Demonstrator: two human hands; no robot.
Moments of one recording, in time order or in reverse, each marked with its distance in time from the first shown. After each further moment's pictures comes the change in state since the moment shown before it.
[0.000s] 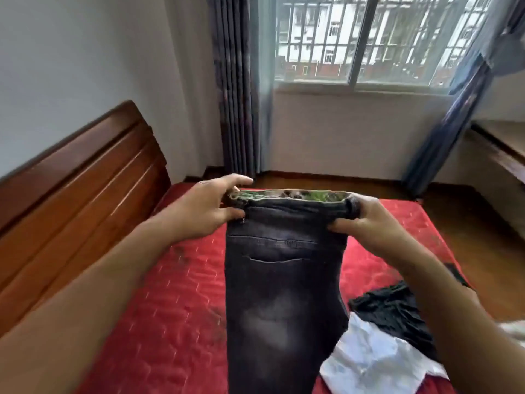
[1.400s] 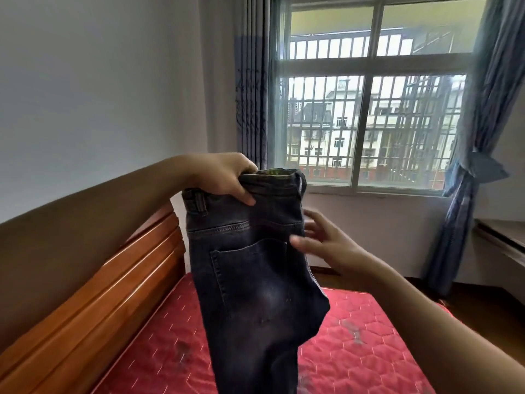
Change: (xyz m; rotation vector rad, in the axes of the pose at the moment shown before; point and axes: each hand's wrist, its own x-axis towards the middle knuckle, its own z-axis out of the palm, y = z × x) left_hand 0.047 0.121 -0.179 0.287 -0.120 0.056; right_hand 0.040 -0.108 0.011 0.233 -0.157 -0.202
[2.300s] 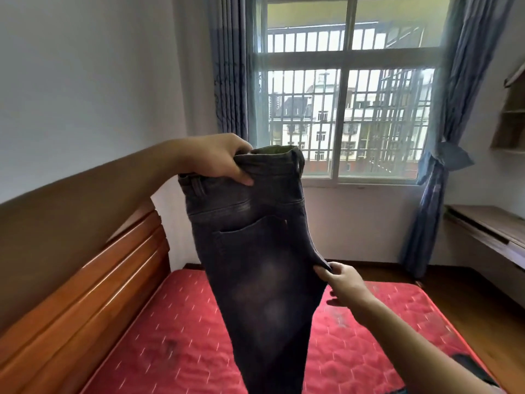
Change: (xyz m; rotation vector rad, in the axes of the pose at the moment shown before) left_hand 0.019 0.026 -0.003 -0.042 0.063 0.091; right_hand -0.061 0.105 -0.041 -0.110 0.453 0.466
